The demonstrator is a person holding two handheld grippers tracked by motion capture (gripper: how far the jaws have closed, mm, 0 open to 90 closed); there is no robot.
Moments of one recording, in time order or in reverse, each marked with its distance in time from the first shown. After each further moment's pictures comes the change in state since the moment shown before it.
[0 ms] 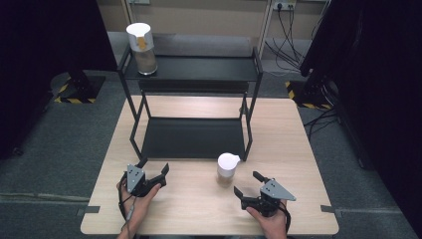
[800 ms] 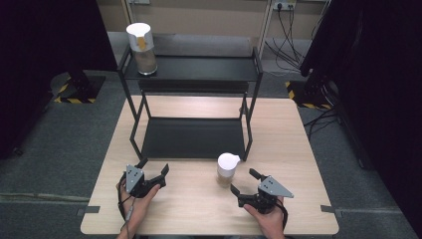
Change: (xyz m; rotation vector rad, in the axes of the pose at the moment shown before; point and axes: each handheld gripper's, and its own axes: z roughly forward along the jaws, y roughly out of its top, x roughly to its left) left arm 0.003 0.000 -0.001 0.001 -0.016 -0.013; right arm -0.002 0.003 0.014 -0.032 0.045 0.028
